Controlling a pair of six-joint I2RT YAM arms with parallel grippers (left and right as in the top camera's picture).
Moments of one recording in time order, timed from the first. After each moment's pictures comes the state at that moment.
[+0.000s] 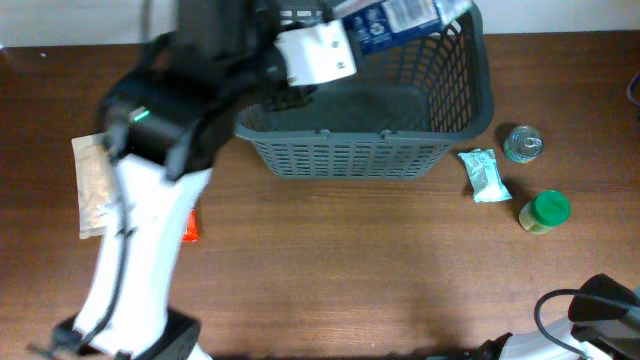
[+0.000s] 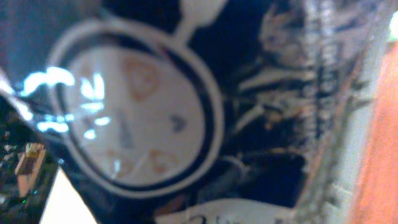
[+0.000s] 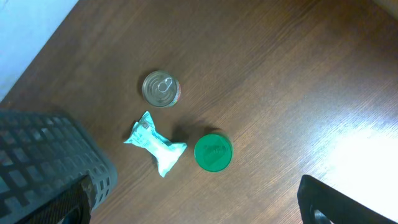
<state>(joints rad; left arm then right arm) -0.46 1.77 2.36 -1.14 0.13 0.98 -0.64 1.78 2.31 -1.64 -0.12 0.21</state>
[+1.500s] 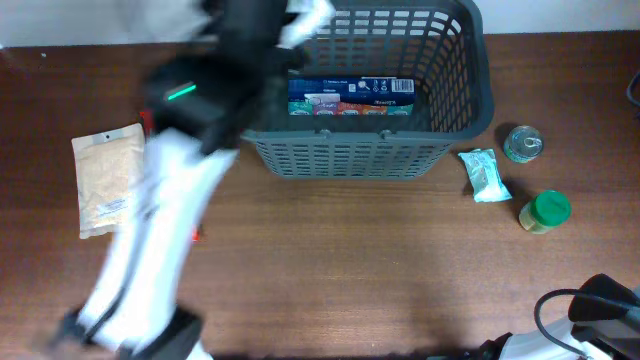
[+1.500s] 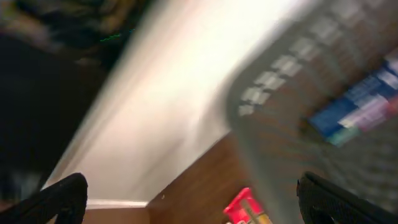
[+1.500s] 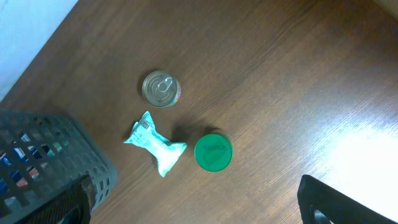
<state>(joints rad) -0.45 1.76 2.35 -1.10 -0.47 0.63 -0.64 1.78 2.31 -1.64 -0.12 0.21</state>
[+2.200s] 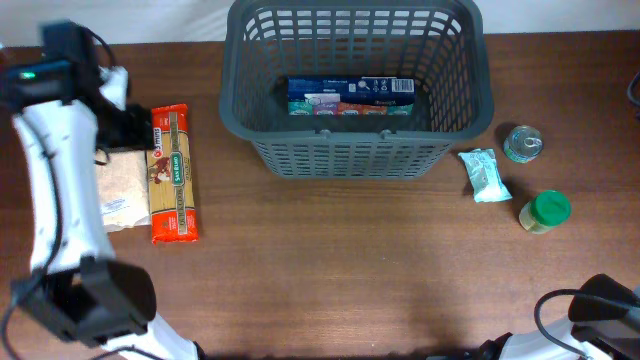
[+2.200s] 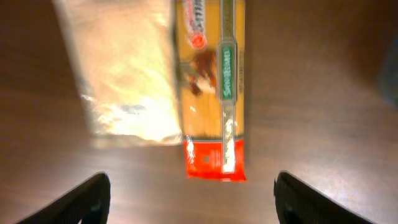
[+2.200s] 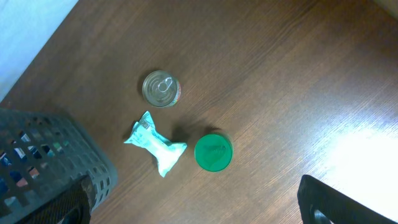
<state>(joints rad) 0.21 1.87 1.92 -1.41 -0.07 0.09 -0.64 1.78 2.31 -1.64 -0.12 0.21</state>
